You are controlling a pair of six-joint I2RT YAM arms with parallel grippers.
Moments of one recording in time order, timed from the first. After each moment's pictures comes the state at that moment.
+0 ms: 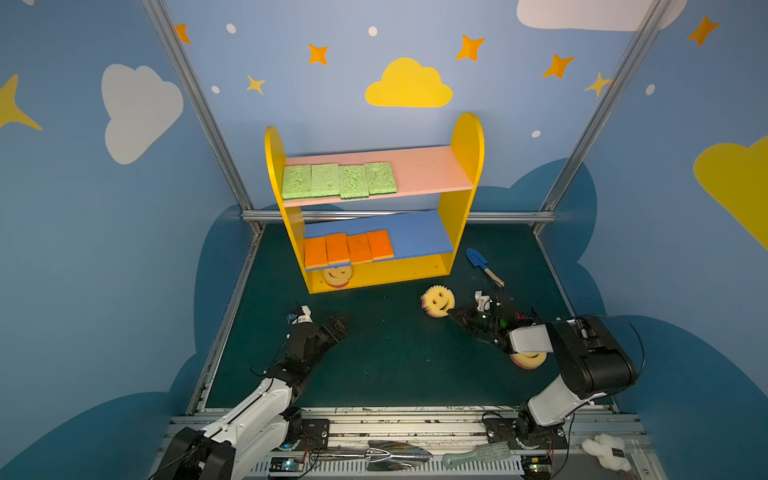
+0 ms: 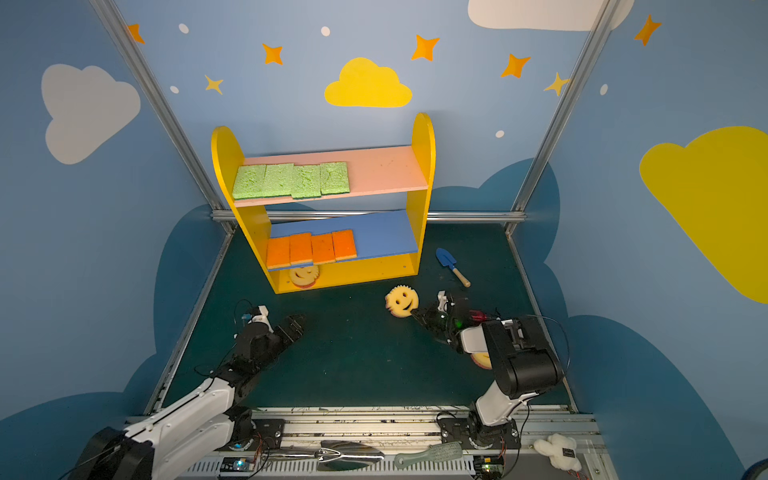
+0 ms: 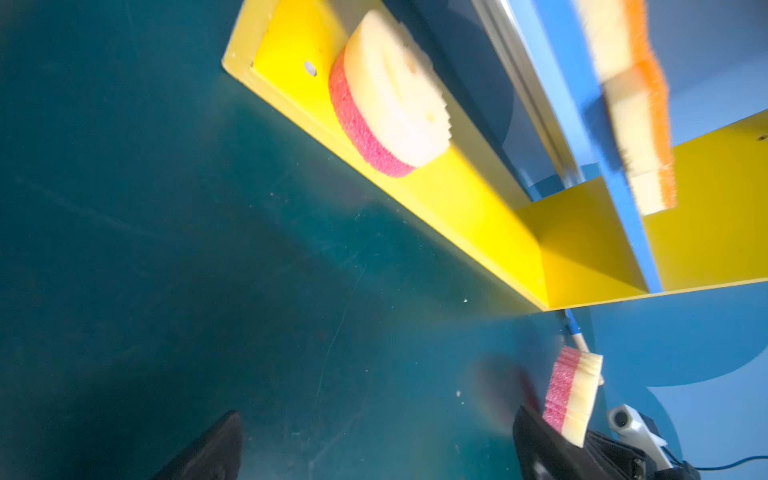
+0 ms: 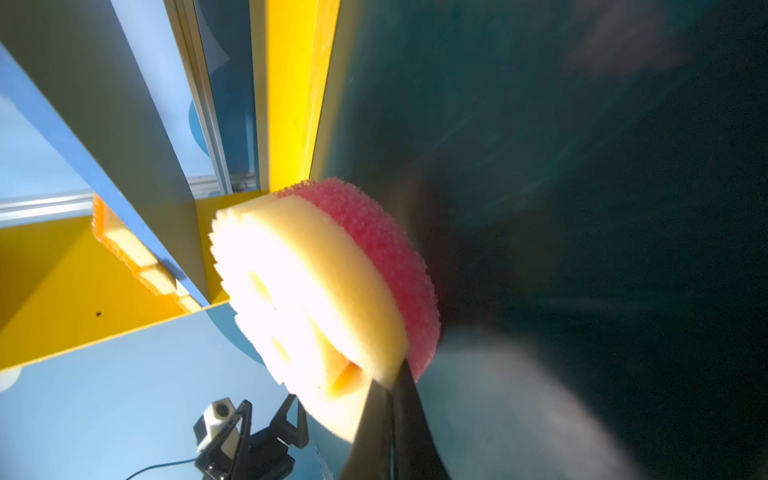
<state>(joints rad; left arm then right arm) -0.31 0.87 0.14 0.23 -0.03 -0.94 0.29 1.61 0.47 0.53 -0.55 1.14</state>
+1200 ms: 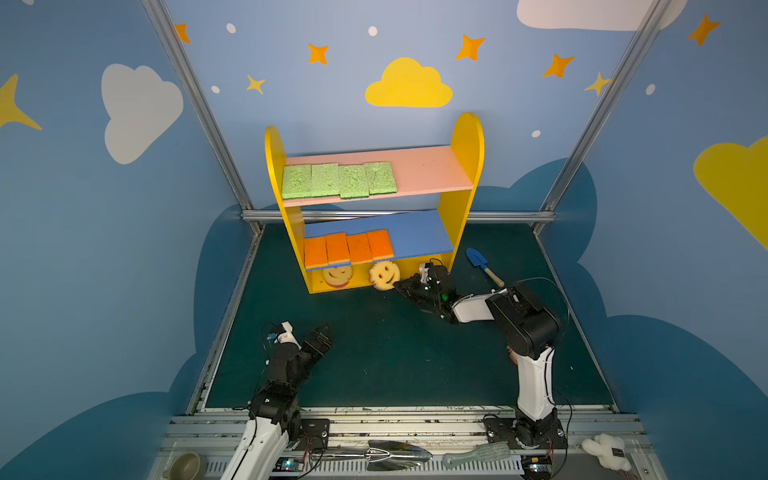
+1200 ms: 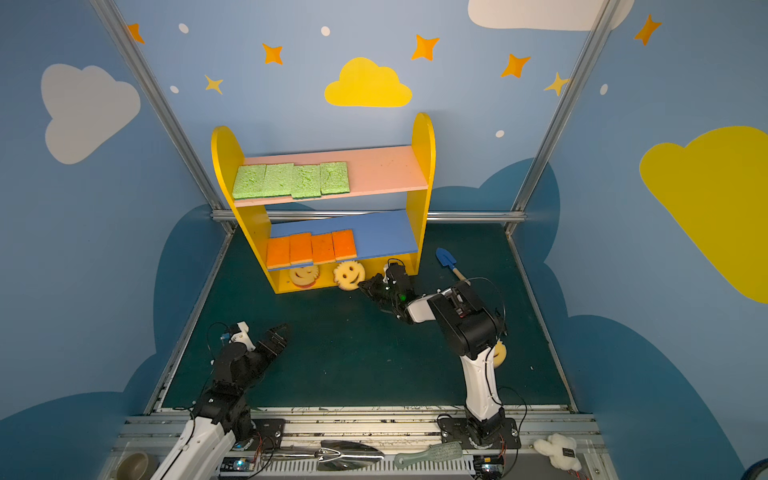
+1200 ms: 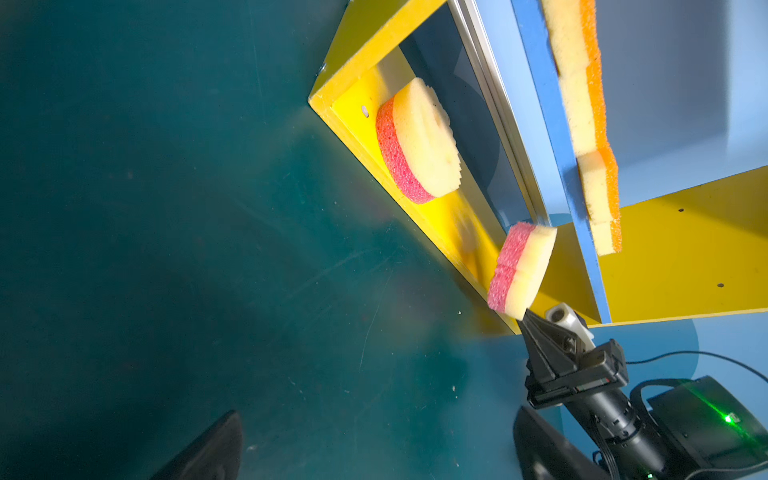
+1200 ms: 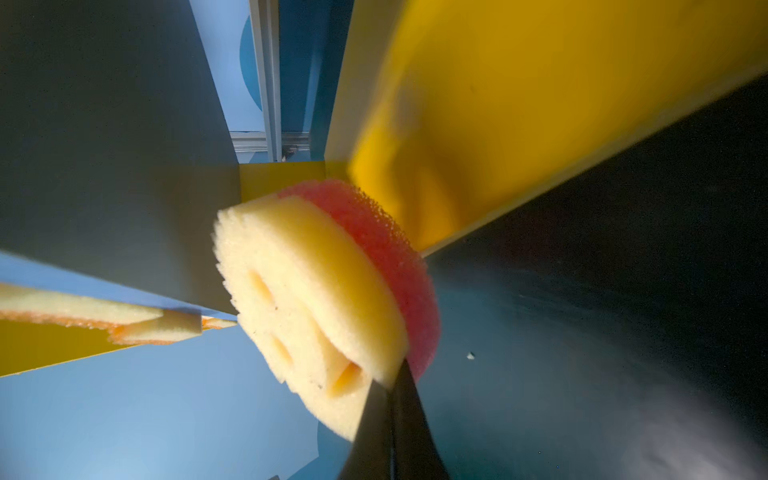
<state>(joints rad) -0.16 0.37 0.01 -0.08 0.09 -0.99 0.61 2.07 1.03 0.65 -0.38 1.32</state>
